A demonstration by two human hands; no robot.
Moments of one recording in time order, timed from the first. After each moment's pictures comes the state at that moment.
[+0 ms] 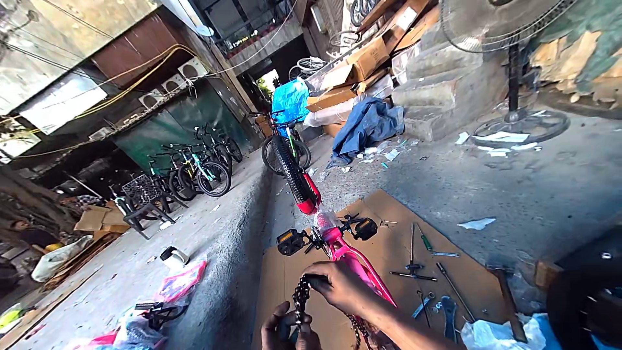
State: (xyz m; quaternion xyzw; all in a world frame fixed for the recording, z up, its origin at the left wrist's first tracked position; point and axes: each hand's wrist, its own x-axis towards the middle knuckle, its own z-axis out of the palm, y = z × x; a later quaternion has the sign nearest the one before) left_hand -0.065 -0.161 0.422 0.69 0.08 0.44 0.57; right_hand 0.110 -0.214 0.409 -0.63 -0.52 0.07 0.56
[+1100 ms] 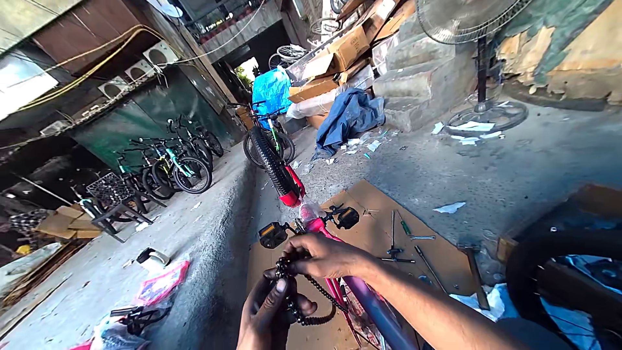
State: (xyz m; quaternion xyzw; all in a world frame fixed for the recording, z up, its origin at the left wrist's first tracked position) left_hand -0.049 -0.130 0.476 0.60 0.00 0.17 0.78; right_hand 0.127 -0.245 0.463 -0.52 -0.59 0.20 0.58
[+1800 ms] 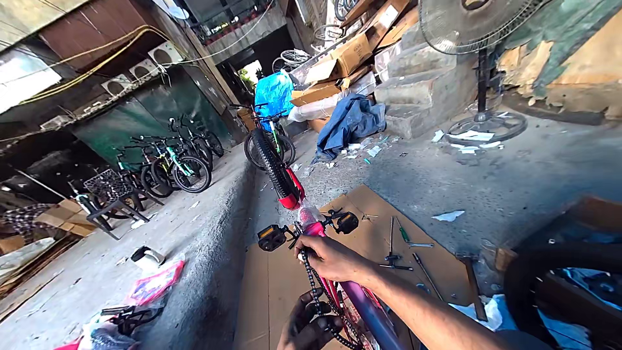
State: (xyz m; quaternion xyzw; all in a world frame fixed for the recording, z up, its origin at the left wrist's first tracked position) left_hand -0.045 -0.129 0.392 0.58 0.04 0.03 0.82; right_hand 0.144 -0.242 0.440 -0.64 -0.55 0.11 0.53
